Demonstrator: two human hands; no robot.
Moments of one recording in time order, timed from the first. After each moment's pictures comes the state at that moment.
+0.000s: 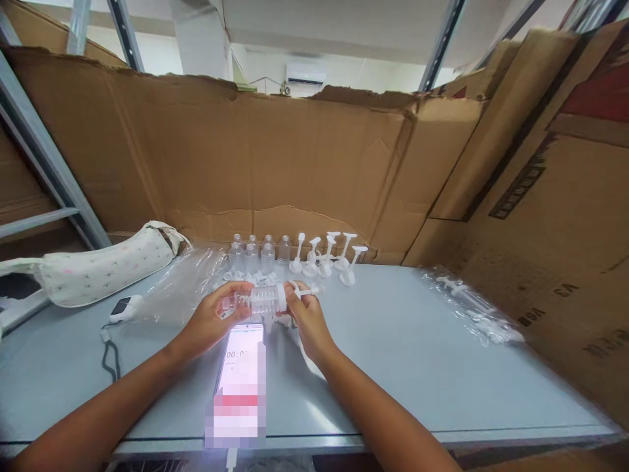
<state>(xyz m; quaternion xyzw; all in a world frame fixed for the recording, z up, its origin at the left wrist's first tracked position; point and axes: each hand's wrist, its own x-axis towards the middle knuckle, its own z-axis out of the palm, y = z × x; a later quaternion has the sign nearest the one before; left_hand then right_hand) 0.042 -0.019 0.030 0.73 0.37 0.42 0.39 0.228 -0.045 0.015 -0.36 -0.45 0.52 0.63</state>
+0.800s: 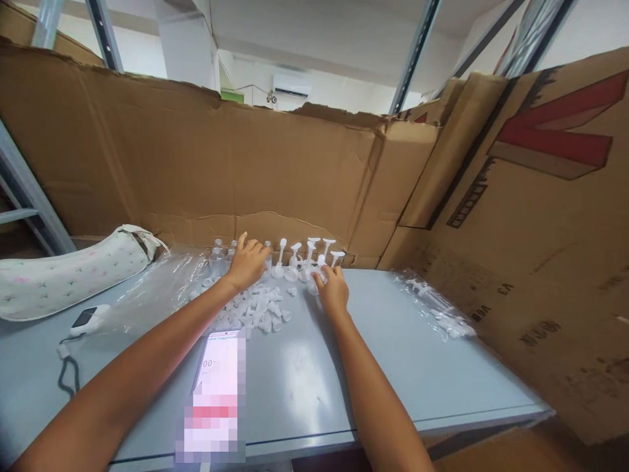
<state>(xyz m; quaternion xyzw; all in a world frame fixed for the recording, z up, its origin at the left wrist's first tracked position) 0.135 0.096 0.052 0.87 0.36 0.28 -0.19 0.365 0.033 -0.014 -0.69 -0.54 -0.06 0.48</state>
